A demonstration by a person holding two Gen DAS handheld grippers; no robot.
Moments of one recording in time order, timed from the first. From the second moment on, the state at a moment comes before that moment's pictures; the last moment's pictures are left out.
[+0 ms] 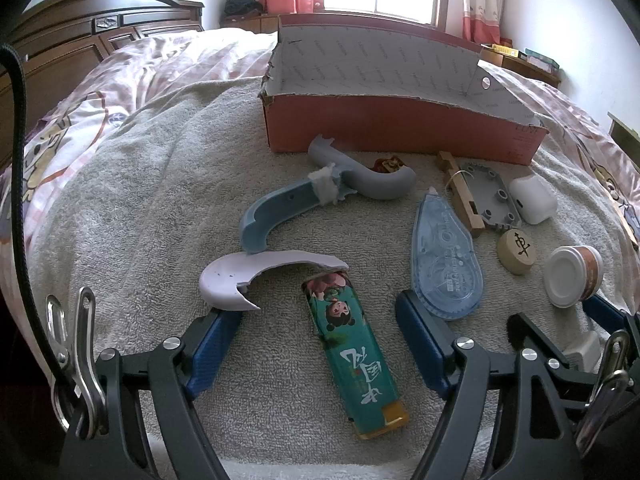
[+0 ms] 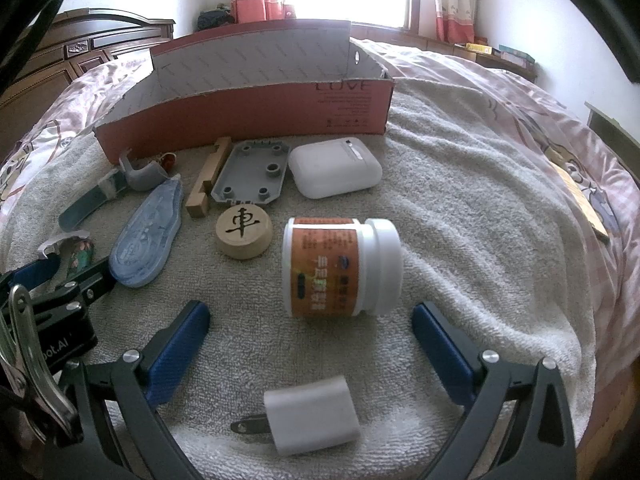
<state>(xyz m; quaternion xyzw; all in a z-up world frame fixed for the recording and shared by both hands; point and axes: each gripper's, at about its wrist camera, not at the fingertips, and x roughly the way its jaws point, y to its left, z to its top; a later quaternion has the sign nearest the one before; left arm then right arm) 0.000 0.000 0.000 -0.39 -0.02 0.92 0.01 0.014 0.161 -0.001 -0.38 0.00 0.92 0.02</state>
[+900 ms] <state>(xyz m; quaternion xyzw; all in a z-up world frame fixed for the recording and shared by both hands) 0.000 0.000 0.000 -0.39 -0.02 0.92 0.01 0.013 0.161 -0.002 -0.38 0.00 0.93 0.02</state>
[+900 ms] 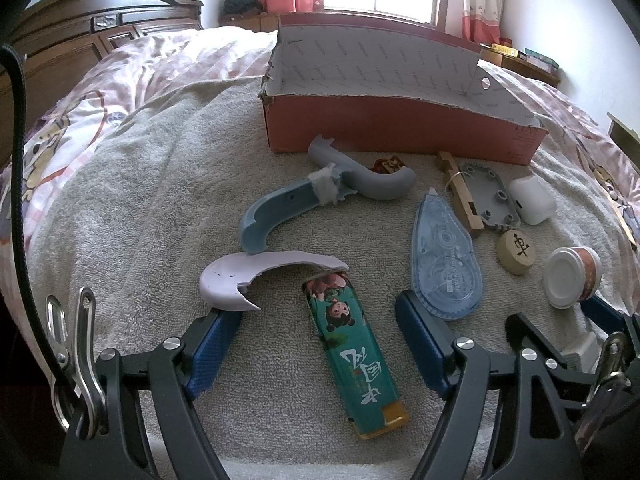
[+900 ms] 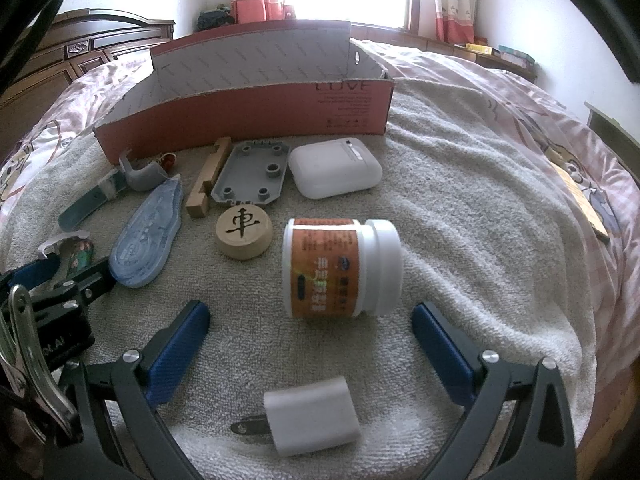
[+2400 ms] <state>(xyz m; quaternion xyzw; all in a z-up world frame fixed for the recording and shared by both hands) 0.017 -0.004 0.009 -0.40 0.00 0.91 0.08 0.012 0.182 0.017 -0.39 0.03 0.92 -0.07</state>
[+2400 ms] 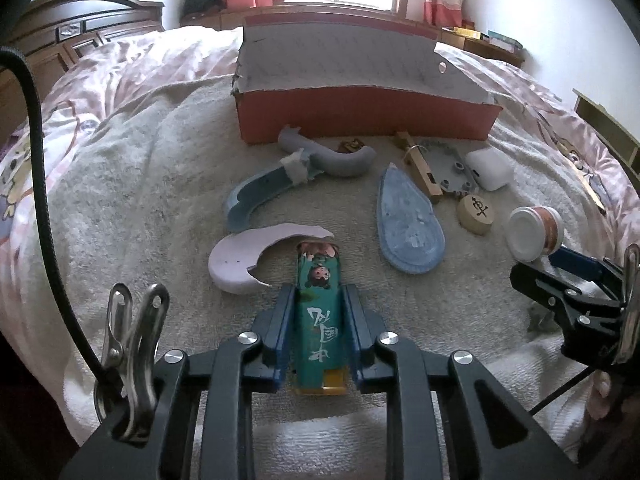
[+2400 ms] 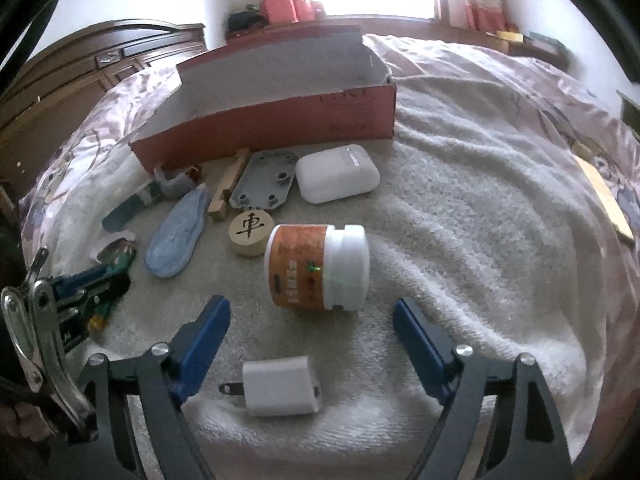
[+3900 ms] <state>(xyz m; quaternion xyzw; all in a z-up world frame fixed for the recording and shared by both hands) 0.029 -0.001 0.035 -0.37 0.00 0.93 0.10 0.021 0.185 0.017 -0.34 0.03 0.94 -0.07</state>
